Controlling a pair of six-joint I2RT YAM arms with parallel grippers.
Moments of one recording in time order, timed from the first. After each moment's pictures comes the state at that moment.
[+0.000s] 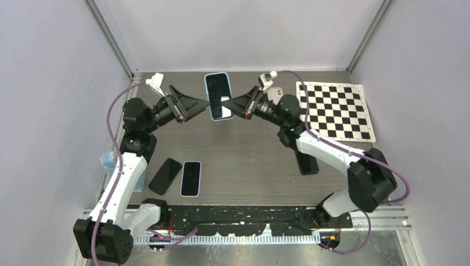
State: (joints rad) left arm -0.14 1.01 0.89 0.20 0.81 -1.10; right arm 0.65 1.49 0.97 0.75 -0.49 1.37
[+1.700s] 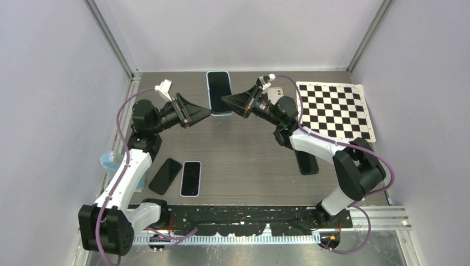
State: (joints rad) left arm -0.13 1.06 0.80 0.24 0.85 -1.08; right arm 0.61 1.58 0.95 0.94 -0.47 1.58
